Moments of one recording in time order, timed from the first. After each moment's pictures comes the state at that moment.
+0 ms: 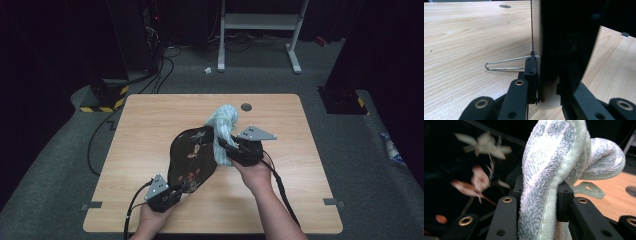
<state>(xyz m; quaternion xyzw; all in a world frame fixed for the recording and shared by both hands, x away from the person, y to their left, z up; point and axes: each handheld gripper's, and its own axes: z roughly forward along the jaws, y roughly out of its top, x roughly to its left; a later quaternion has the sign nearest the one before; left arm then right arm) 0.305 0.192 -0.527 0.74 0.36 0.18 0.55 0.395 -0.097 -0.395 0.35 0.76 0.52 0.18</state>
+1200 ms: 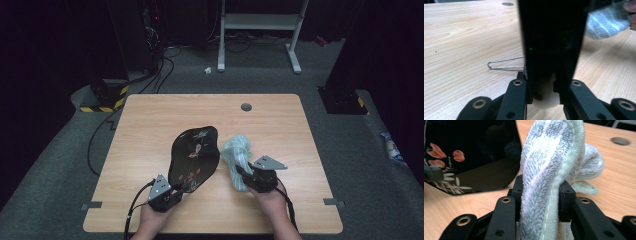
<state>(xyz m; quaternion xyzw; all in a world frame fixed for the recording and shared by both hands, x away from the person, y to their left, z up) 0.305 0.187 -0.526 0.75 0.36 0.19 0.52 0.359 -0.147 -0.474 0.38 0.78 0.46 0.19</state>
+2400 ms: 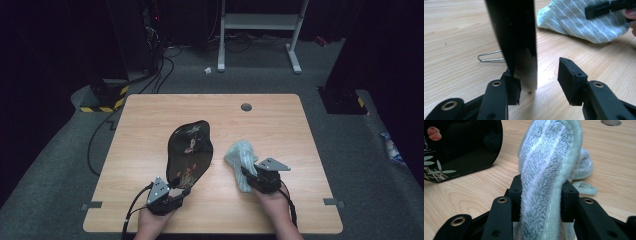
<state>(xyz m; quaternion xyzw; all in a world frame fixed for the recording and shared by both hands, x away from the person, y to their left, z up) 0.292 0.187 -0.525 0.75 0.38 0.21 0.51 0.366 -0.160 -0.497 0.42 0.77 0.44 0.19</state>
